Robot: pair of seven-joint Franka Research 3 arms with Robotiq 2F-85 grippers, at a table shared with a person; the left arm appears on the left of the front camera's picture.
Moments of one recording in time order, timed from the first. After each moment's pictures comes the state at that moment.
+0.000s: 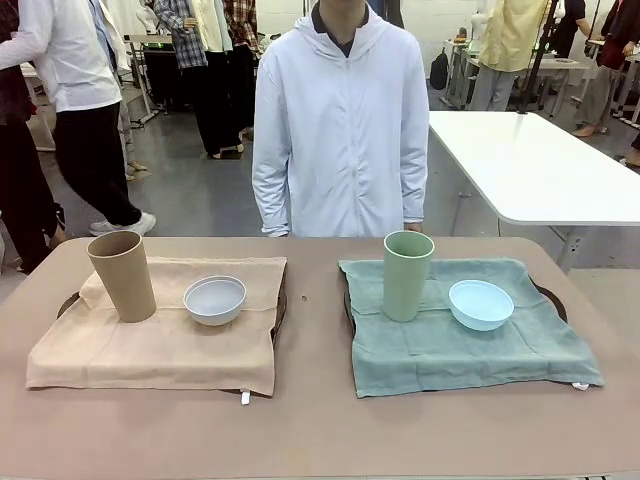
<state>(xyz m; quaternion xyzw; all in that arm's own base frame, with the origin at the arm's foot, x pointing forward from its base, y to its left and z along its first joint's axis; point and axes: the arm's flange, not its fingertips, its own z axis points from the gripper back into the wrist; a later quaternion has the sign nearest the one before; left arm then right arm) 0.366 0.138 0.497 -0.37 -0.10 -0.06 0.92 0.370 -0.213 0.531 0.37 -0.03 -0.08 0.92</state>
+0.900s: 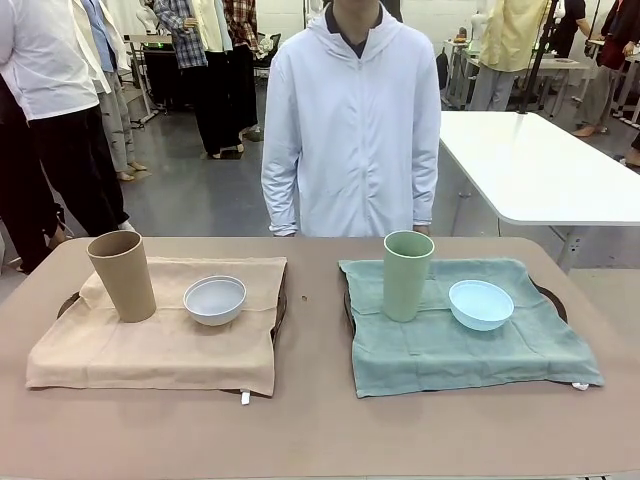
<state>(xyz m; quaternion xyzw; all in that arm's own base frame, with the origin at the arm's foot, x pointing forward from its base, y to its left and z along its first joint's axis) 0.358 0.147 0.495 -0.38 -0.11 -0.05 0.92 0.369 -0.227 0.512 0.38 0.00 -0.10 0.92</state>
